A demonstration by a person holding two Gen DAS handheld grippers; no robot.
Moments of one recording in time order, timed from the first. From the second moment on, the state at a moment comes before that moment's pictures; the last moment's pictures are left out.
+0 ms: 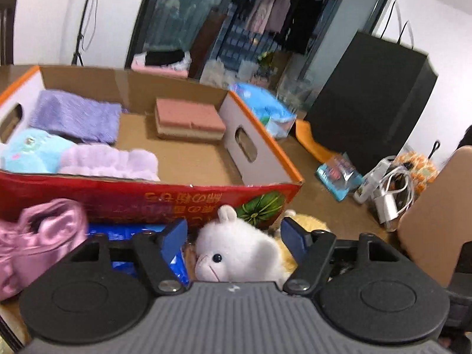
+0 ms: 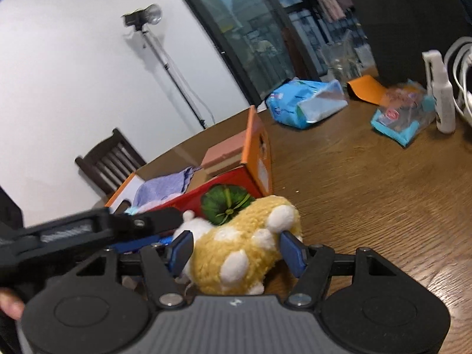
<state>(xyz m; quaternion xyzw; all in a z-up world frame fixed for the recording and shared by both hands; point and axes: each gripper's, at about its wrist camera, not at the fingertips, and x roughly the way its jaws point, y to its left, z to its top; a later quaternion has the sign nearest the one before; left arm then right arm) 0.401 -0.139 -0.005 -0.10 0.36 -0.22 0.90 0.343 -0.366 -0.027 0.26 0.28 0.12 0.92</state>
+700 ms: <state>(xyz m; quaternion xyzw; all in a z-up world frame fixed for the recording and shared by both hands) 0.241 -0.117 -0.004 -0.16 0.38 -0.25 0.88 0.227 -0.383 -0.025 0.26 0.31 0.21 0.89</state>
